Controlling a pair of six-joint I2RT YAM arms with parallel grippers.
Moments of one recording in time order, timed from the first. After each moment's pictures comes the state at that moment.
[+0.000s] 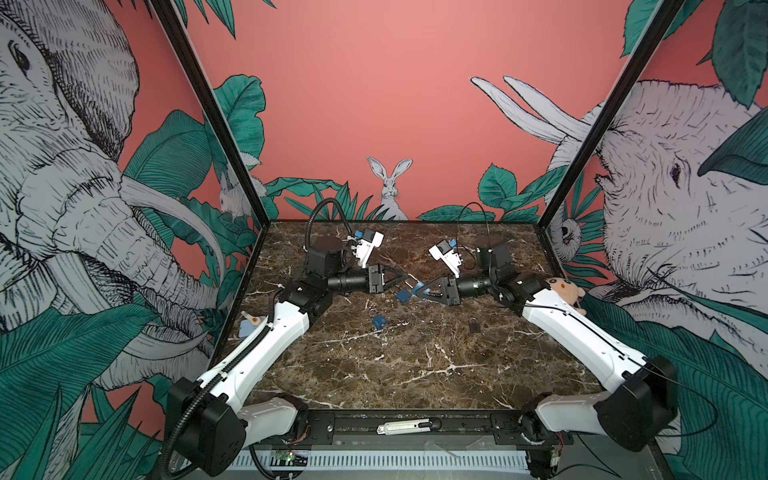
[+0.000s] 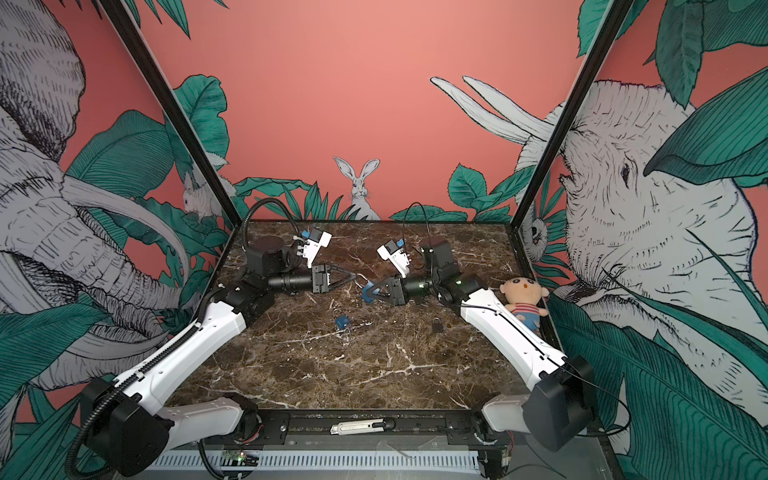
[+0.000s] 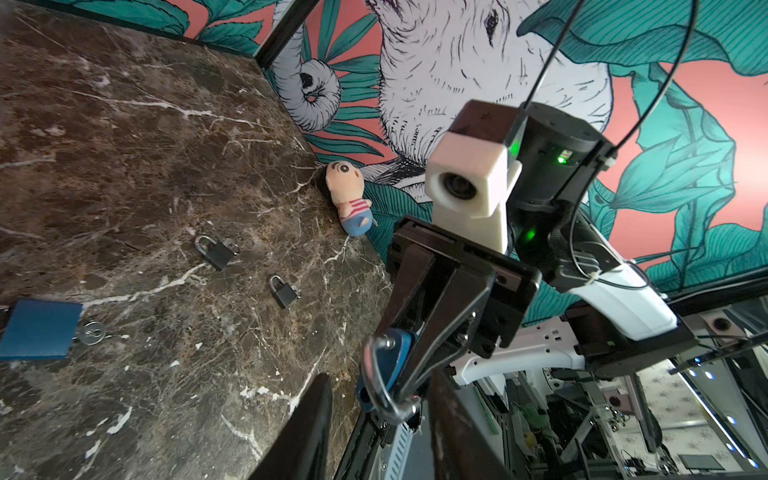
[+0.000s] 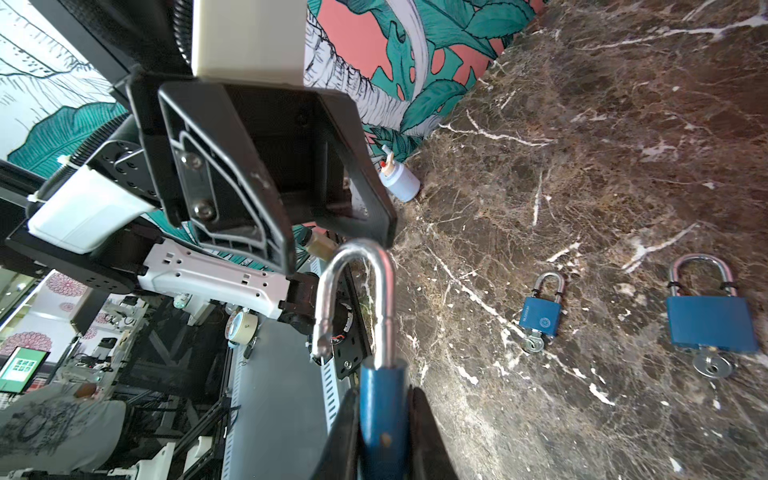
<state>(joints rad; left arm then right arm) -0.49 1.21 1.03 -0.13 0.88 -0.63 0.52 1.33 1.14 -0.39 -0.98 0.26</state>
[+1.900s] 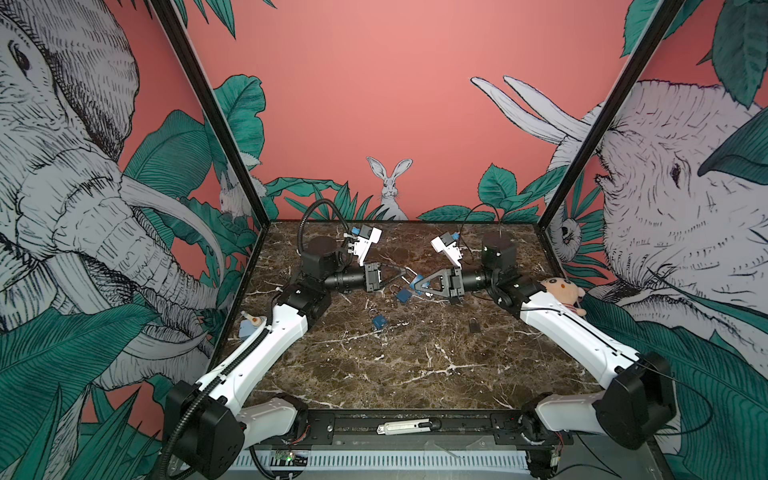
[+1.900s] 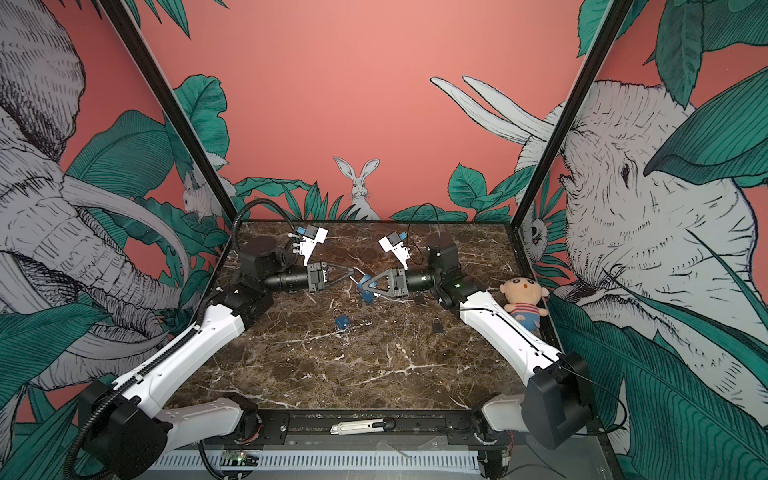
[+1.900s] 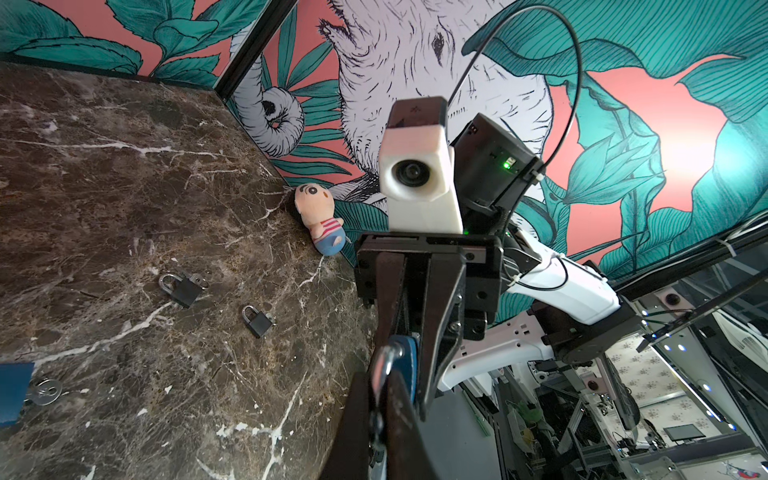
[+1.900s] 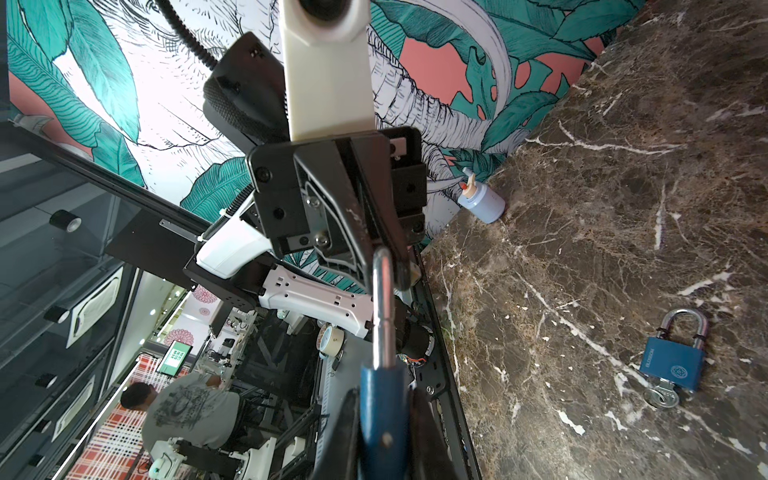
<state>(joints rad) -0.49 1.19 0.97 0.05 0.93 -0.69 0.50 1.34 1.06 -0.01 -1.19 0.64</state>
